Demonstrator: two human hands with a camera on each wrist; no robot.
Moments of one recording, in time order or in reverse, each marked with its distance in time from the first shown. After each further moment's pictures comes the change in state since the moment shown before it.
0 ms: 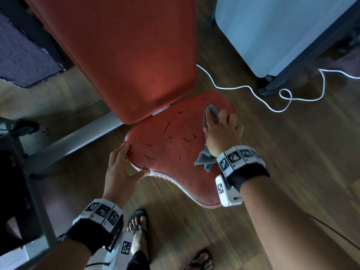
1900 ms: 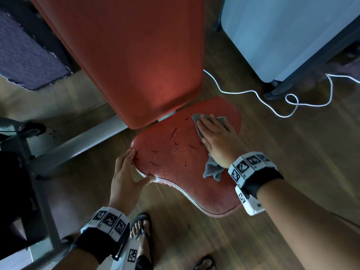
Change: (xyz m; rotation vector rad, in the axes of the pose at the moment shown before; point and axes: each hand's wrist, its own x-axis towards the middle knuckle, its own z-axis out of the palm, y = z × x) left_hand -0.001 -0.001 0.001 -0.048 0.016 -0.009; right_hand 0.013 0.011 0.013 0.042 0.087 -0.522
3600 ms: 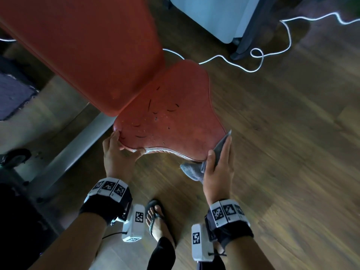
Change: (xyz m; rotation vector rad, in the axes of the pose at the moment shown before) left_hand 0.003 0.003 -0.003 0.055 -0.056 0.018; right_hand -0.164 -0.139 0.073 0.774 0.787 0.932
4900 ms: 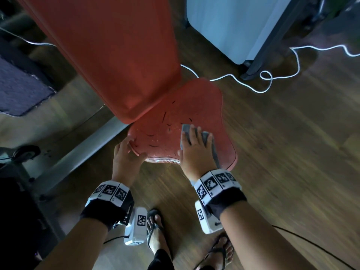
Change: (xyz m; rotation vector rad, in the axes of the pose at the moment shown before) left_hand 0.004 0.020 -0.024 -0.107 -0.101 -0.107; right_hand 0.057 -0.084 0.044 -0.761 -0.716 -0.431
